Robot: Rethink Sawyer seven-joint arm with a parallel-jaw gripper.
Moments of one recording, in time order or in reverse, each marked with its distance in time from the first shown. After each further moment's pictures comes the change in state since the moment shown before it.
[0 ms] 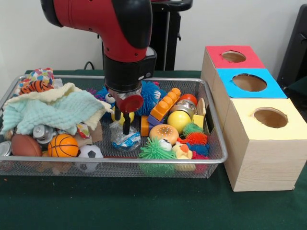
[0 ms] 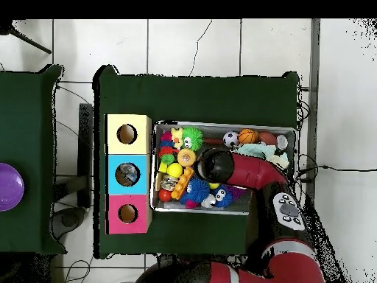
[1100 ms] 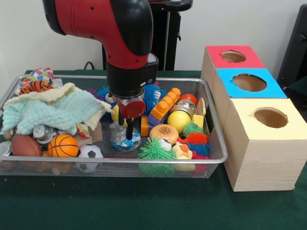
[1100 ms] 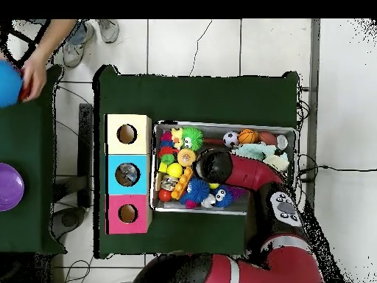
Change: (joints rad) arm -0.002 0.039 0.002 0.002 0.033 -0.041 0.000
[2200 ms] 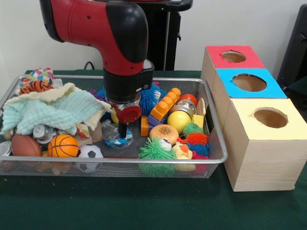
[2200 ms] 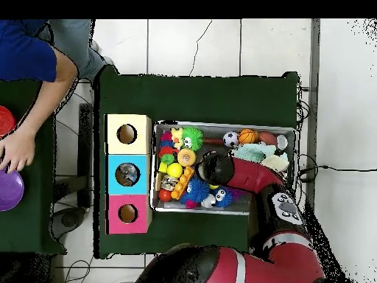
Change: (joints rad) arm -0.018 0.035 -0.002 0.000 0.001 -0.028 0.000
